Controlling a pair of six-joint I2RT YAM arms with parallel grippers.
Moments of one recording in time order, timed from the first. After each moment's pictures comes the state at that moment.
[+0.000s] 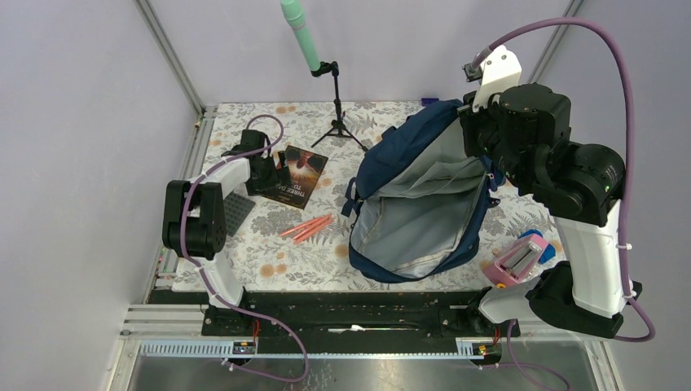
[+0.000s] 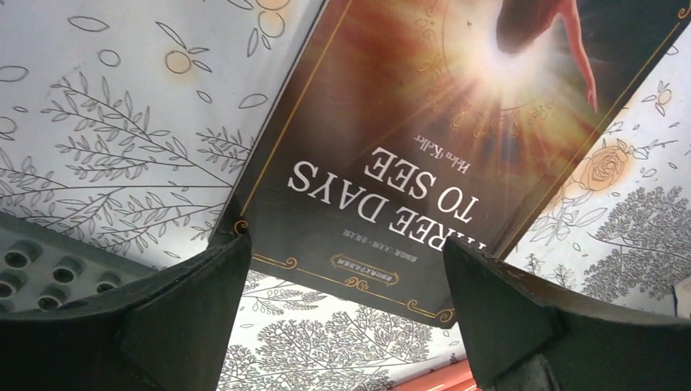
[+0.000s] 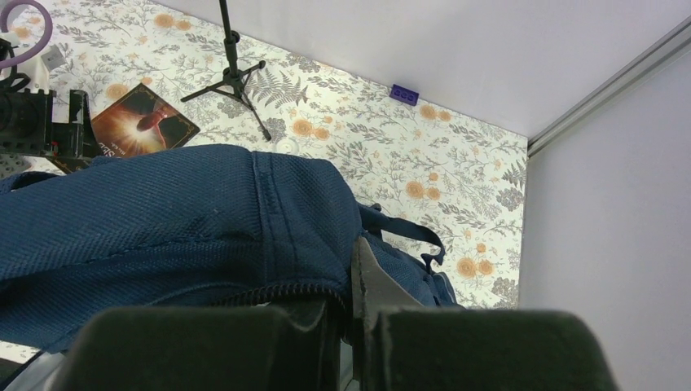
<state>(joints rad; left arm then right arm) -0.07 1.81 1.18 -0.45 0.09 -0.34 0.79 1.37 2.30 -1.29 0.56 -0.01</state>
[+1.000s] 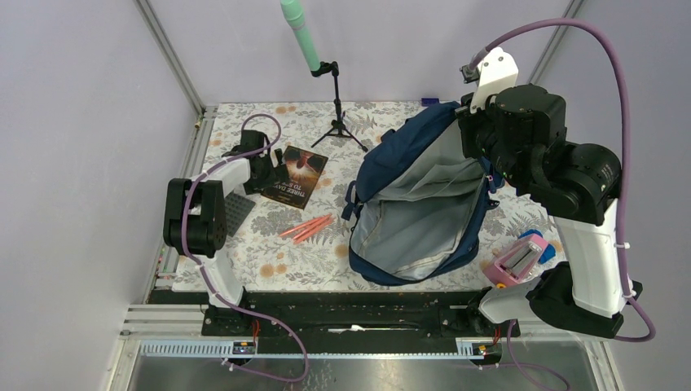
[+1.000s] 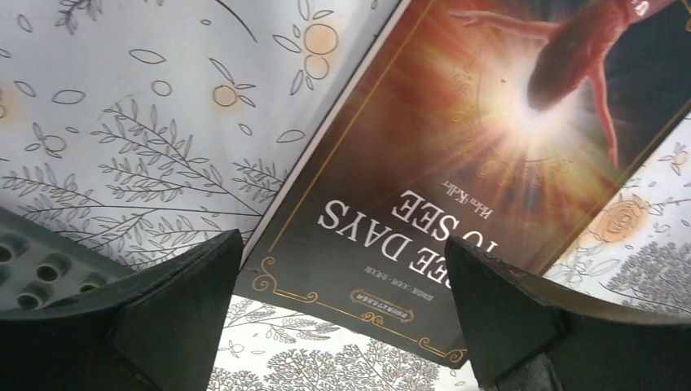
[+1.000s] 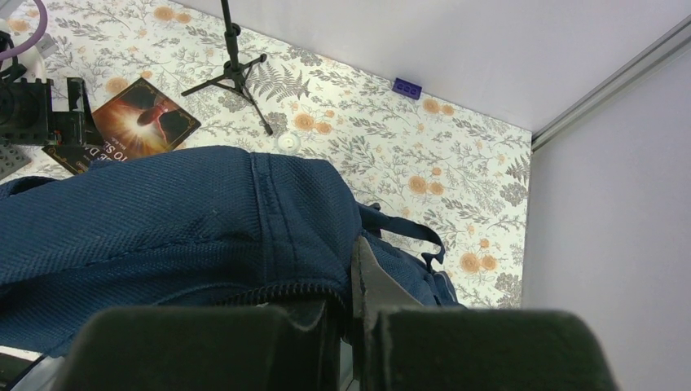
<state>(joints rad) -0.07 1.83 1.18 -0.39 0.00 -0.38 0.79 1.37 2.28 -1.29 0.55 0.00</state>
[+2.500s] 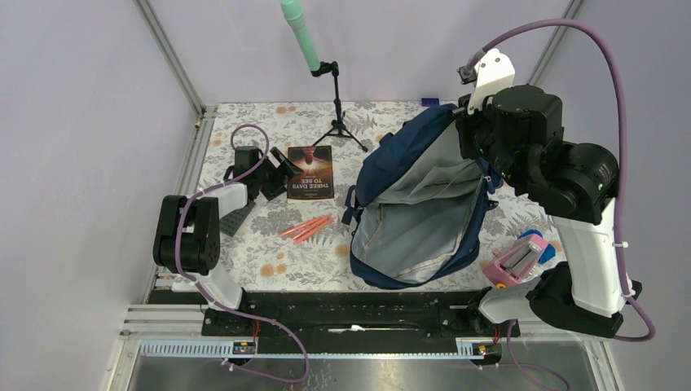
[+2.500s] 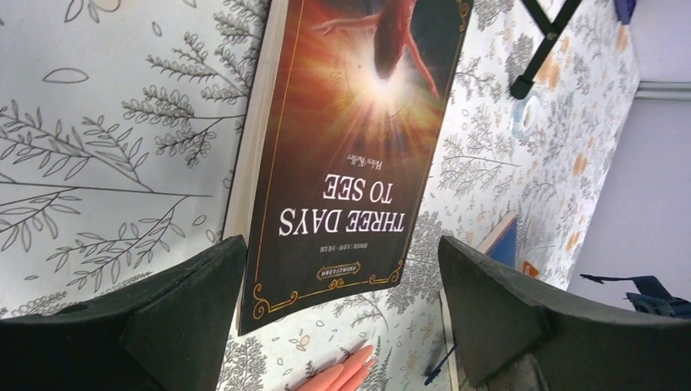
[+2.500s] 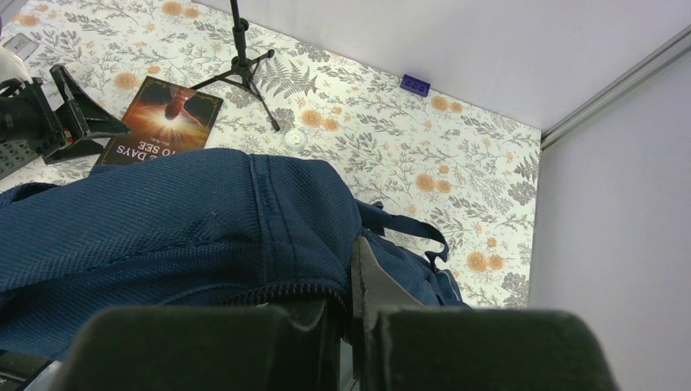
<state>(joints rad) -0.07 1.68 0.86 0.09 0.32 -0.81 0.79 1.37 2.27 -1.29 0.54 0.01</state>
